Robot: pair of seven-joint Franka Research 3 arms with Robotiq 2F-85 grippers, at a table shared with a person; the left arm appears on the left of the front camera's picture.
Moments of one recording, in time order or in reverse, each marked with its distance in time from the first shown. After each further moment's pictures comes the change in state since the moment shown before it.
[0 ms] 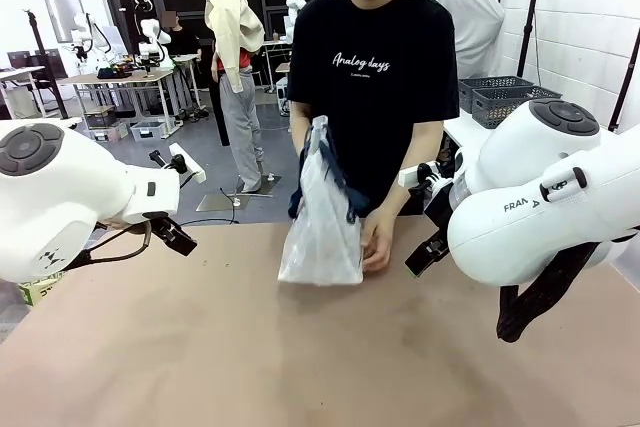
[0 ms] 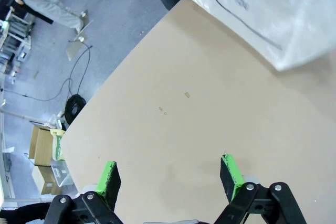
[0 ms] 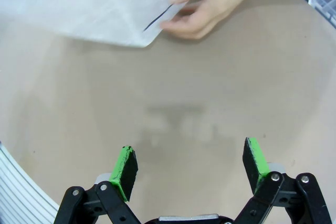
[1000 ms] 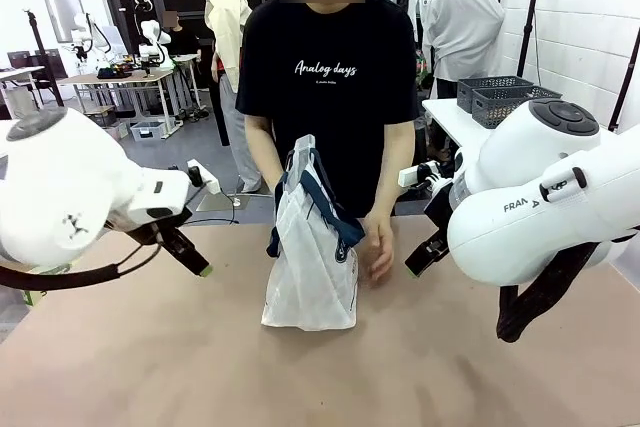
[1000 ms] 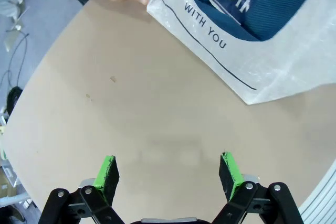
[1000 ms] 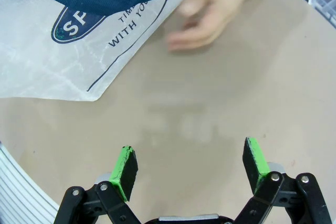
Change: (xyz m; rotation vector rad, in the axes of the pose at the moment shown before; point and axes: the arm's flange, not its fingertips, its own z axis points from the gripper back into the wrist) left arm 0.005 -0.011 0.005 -0.326 0.082 -0.007; right arm 0.000 0.000 0.000 0.000 0.000 0.000
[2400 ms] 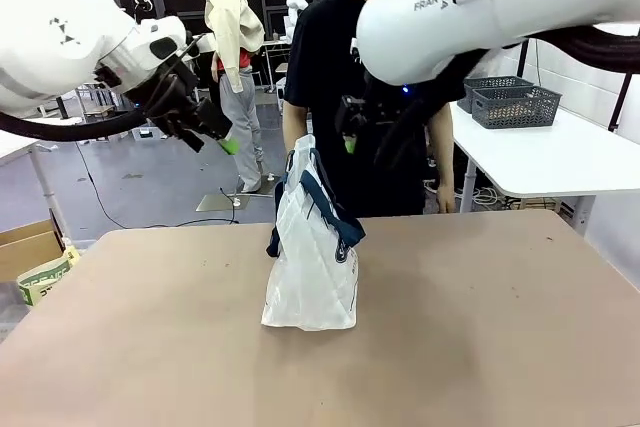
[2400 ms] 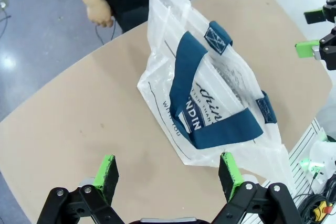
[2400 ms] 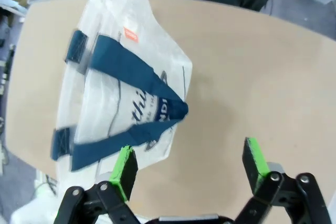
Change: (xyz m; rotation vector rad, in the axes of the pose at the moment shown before) left arm 0.138 0.049 0.114 -0.167 -0.089 0.326; right arm 0.216 0.009 0.097 -0.057 0.092 -0.403
